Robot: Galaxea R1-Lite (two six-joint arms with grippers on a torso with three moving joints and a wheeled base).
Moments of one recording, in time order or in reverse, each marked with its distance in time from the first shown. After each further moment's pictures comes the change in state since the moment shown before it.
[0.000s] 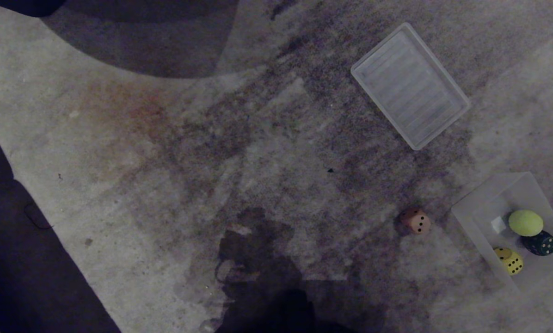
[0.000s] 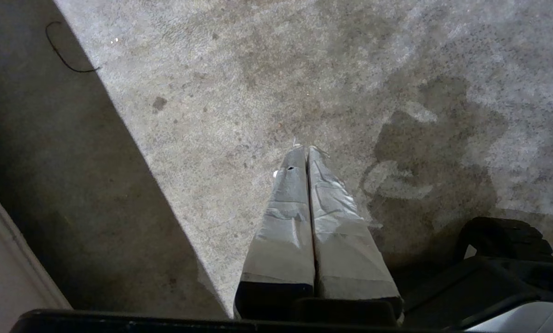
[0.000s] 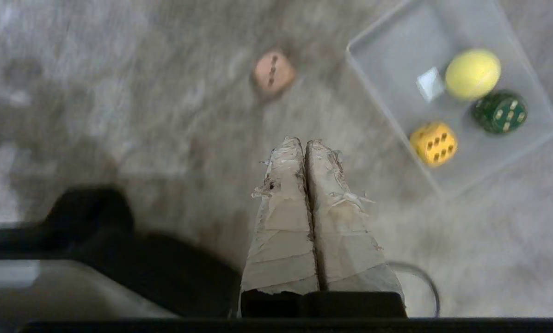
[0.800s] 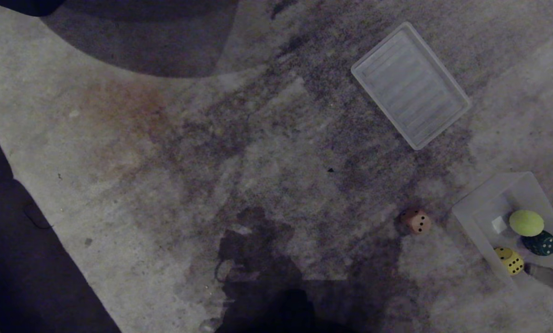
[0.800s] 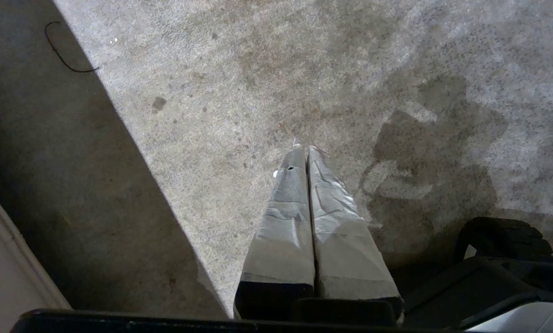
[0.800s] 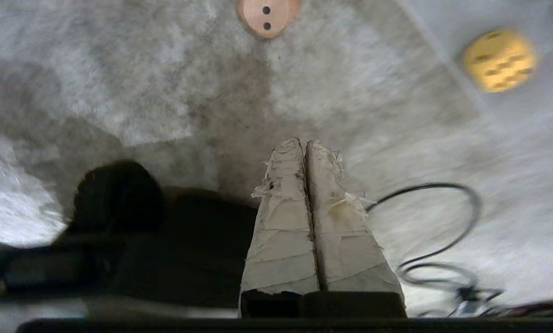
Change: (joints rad) left arm 0.000 0.000 0.000 0.000 0.000 0.000; right arm 0.013 0.937 -0.204 -0.270 0.008 0.191
